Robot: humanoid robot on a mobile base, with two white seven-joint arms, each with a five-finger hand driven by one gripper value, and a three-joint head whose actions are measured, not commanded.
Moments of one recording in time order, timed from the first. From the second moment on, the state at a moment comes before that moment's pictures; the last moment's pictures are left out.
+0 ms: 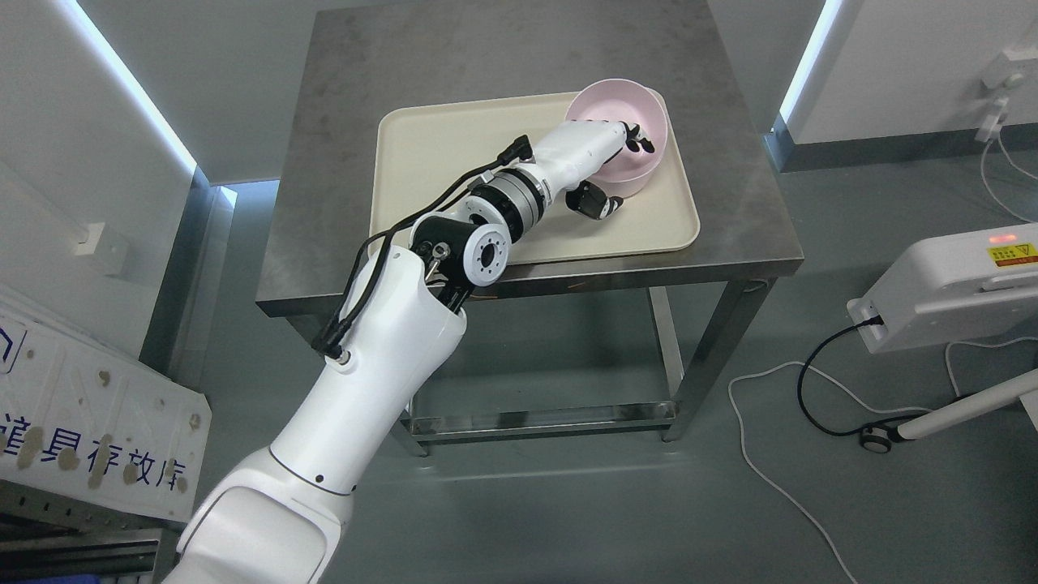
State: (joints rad) left arm -0.87 0.00 -0.58 -1.26 -0.78 0.09 -0.43; right arm 0.04 0.00 0.00 0.00 0.00 -0.25 0.00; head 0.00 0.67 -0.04
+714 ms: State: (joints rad) left arm -0.87 0.00 -0.57 -1.19 -0.83 -0.05 -0.44; right arm 0.04 0.00 0.00 0.00 0.00 -0.25 0.00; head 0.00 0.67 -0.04
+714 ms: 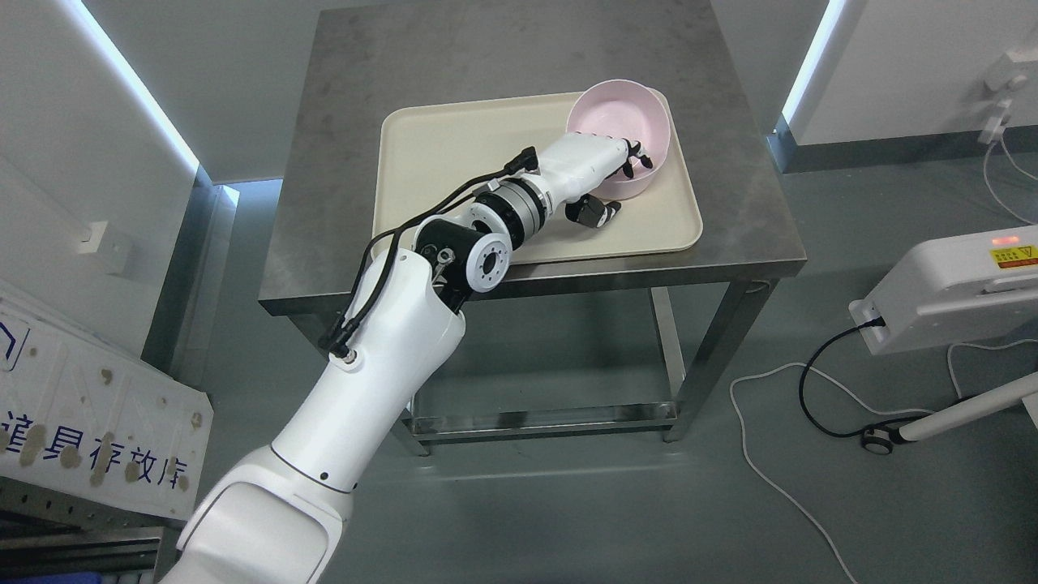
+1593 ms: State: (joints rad) left arm -0.83 0.00 -0.26 -1.20 -0.80 -0.47 -0.47; right arm 0.04 0.00 0.00 0.00 0.00 -0.25 0.00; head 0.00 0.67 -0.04
